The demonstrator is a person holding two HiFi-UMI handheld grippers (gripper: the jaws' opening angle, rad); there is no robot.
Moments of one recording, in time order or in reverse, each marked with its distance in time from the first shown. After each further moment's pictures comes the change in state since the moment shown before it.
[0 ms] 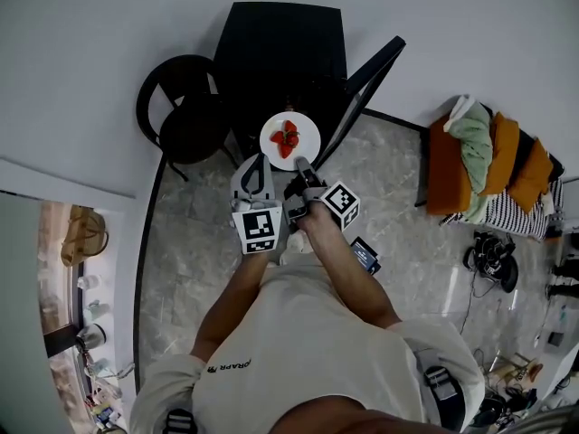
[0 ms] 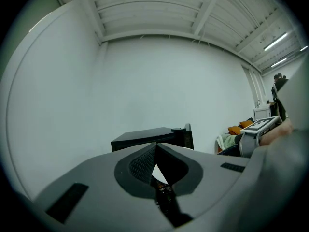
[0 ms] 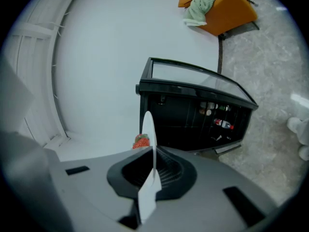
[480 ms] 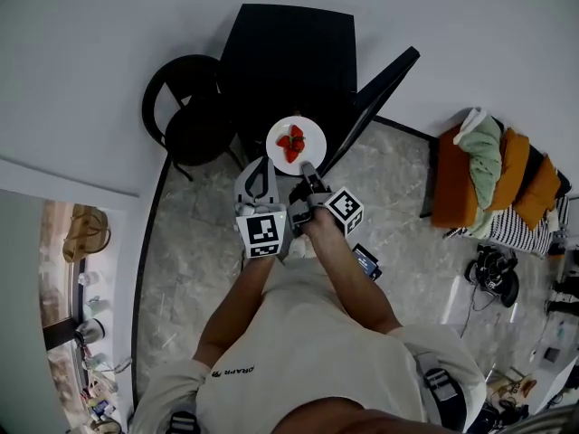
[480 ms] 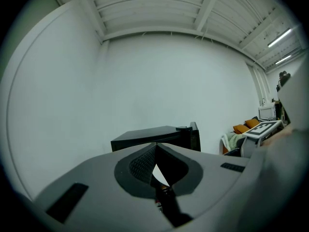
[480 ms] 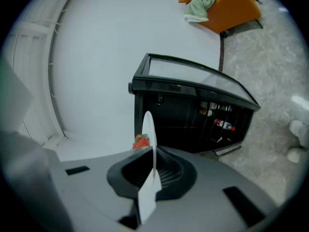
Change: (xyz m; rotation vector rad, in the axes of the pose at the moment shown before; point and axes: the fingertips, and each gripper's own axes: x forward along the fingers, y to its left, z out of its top) left arm 0.031 0.006 -0.002 -0.002 0.013 0.041; right arm 0.030 -0.008 0.016 -0.005 0.025 -0.006
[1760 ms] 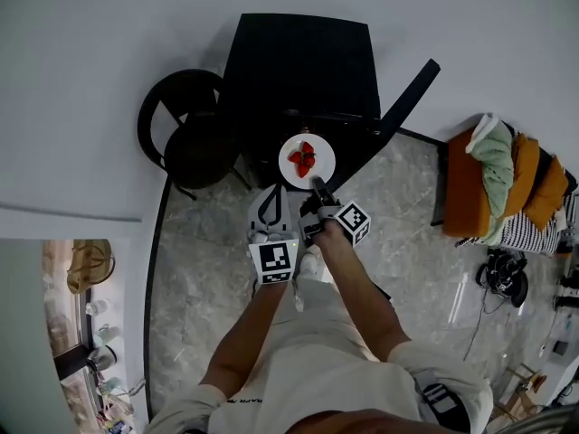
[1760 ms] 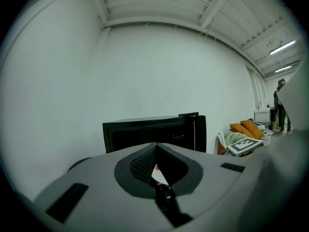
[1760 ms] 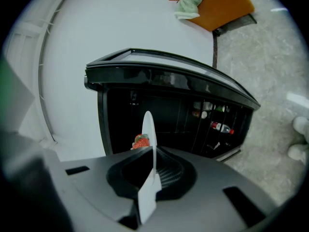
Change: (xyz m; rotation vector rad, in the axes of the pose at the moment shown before) left arm 0.061 0.016 -0.062 -0.052 0.065 -0.077; right arm 0.086 -0.086 0.021 0.033 -0.054 -0.065
